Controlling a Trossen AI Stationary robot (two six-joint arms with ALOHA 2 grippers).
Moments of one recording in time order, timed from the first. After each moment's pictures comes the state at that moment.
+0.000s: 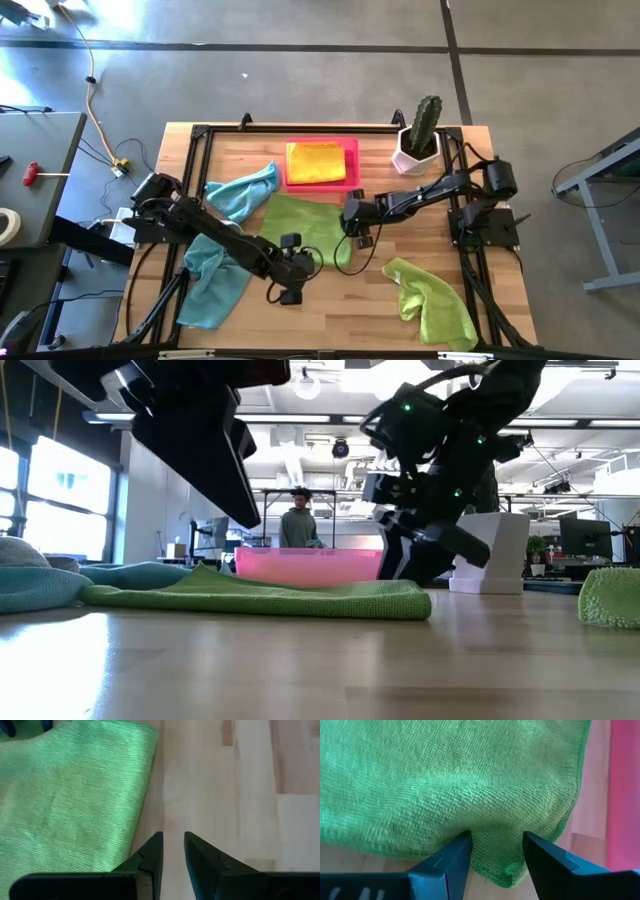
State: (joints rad) left arm -0.36 1.80 1.17 -0.45 -0.30 -0.44; right arm 0.04 1.79 0.88 -0.15 0.15 -0.26
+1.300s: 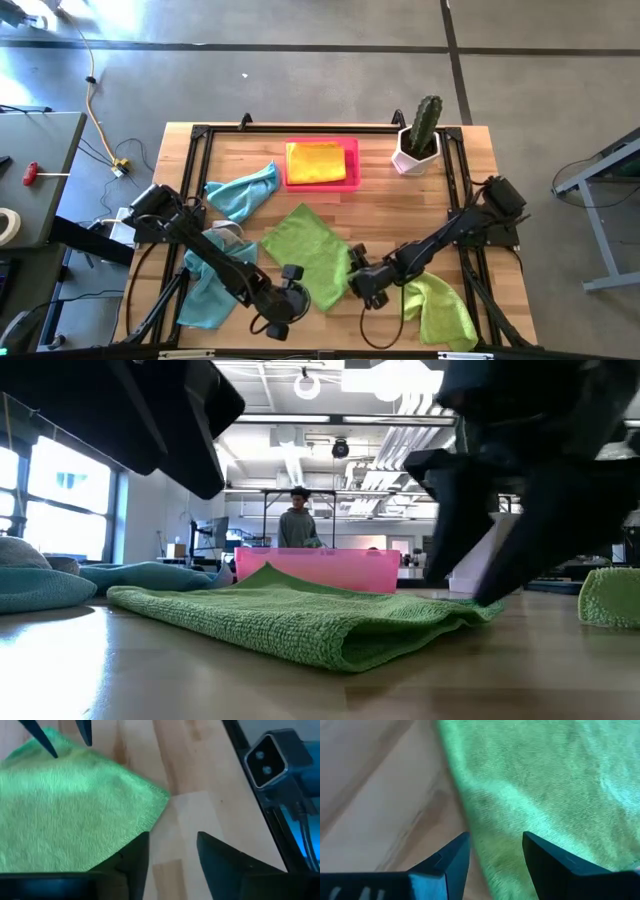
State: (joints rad) left arm -0.54 1.86 1.17 -0.24 -0.28 -0.35; right arm 0.51 1.82 0.98 -0.14 0.25 -0.09
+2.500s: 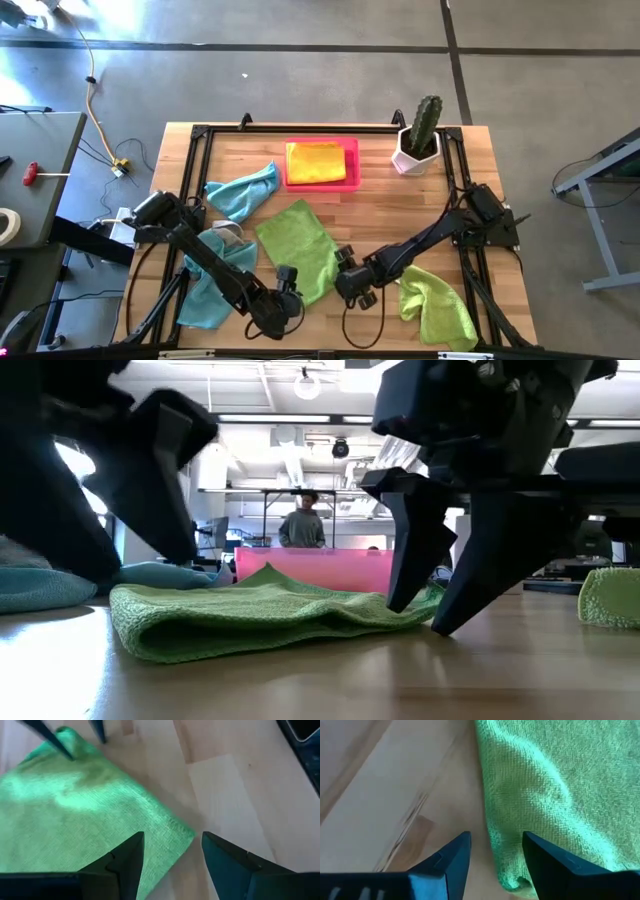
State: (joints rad) left arm -0.59 1.93 1.14 -0.24 -0.42 -0.33; right arm 0.46 1.97 1.18 -0.32 0.18 -0.11
